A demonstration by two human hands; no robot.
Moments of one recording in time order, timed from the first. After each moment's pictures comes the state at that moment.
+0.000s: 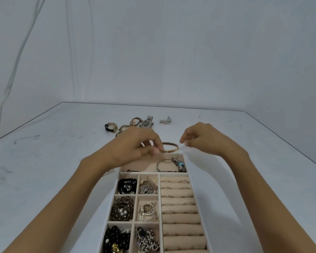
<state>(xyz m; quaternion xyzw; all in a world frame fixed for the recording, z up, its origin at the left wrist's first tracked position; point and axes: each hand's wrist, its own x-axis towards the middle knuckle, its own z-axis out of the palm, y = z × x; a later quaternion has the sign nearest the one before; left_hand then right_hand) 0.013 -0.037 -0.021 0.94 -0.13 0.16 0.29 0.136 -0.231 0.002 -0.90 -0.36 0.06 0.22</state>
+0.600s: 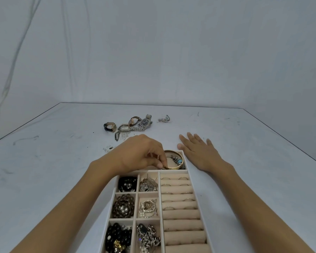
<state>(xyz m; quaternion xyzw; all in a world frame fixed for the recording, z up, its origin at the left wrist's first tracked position) 0.019 -0.045 -0.035 0.95 -0.19 0.09 0.22 0.163 -0.231 -0.079 -0.94 -0.33 0.04 0.07</state>
